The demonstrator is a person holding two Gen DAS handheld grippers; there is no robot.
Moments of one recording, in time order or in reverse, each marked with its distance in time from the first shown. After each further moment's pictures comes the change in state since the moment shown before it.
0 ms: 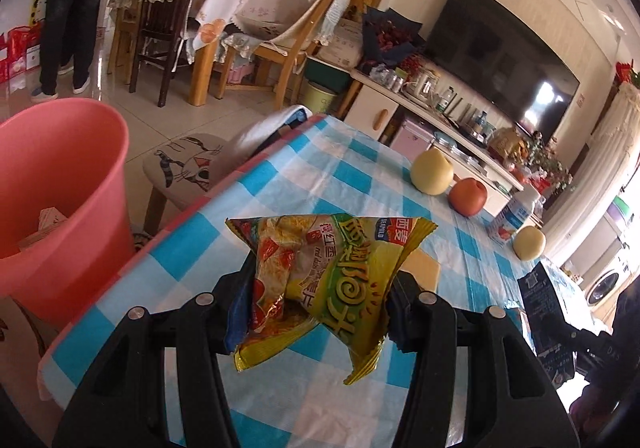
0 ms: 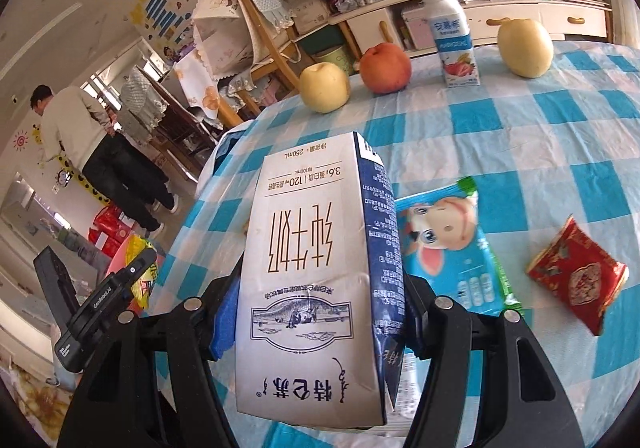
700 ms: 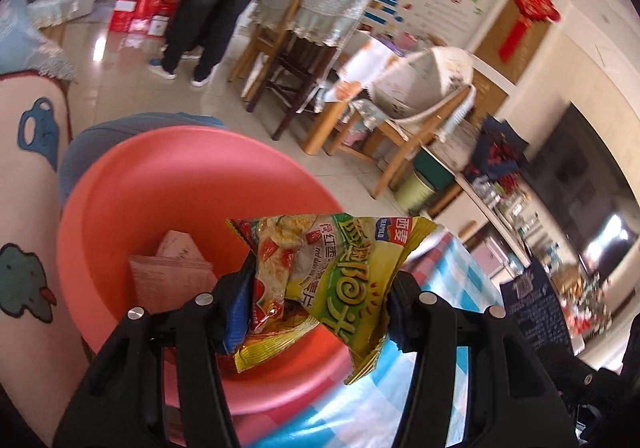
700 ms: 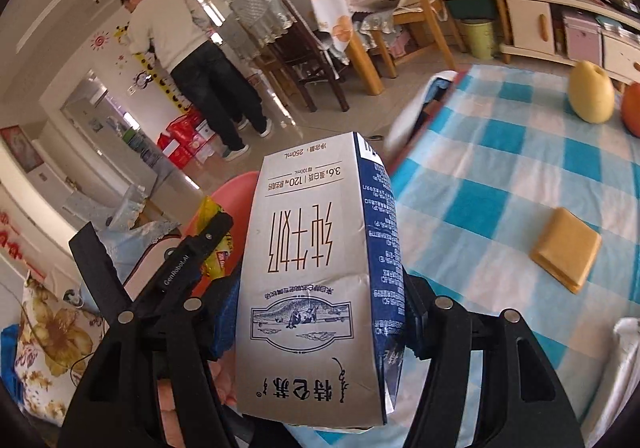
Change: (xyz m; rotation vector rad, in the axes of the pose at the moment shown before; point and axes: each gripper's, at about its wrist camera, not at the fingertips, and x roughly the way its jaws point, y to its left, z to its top) left arm -0.051 0.151 0.037 -0.392 -0.243 0.264; right arm 0.113 0.251 -0.002 -0.332 0.190 0.274
